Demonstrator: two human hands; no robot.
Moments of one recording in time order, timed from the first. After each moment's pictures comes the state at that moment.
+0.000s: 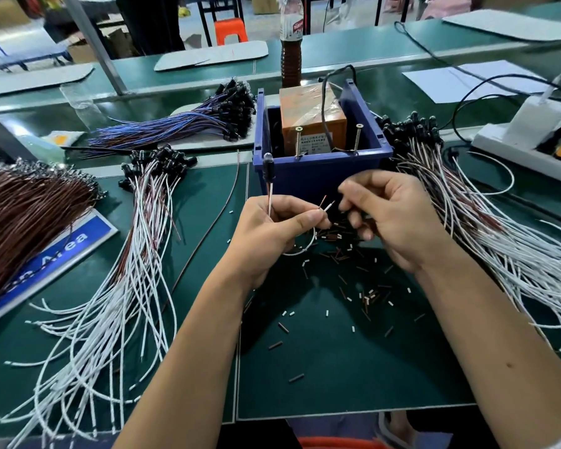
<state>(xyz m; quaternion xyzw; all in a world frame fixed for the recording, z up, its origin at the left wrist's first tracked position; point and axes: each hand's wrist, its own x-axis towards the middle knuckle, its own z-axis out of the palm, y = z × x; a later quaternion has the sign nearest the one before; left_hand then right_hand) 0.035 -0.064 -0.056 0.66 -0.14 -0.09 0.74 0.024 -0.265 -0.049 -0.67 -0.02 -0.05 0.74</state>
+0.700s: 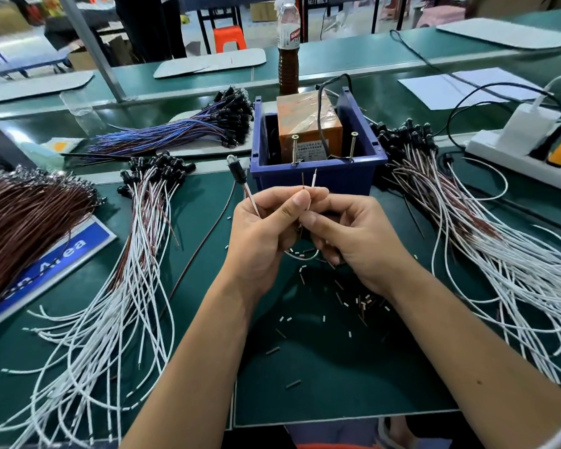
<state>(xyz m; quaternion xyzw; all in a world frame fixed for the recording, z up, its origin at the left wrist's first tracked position) 0.032 -0.071 -0.054 0.55 -0.17 -0.04 0.82 0.014 -0.232 -0.059 -0.64 -0.14 0.00 0.75</state>
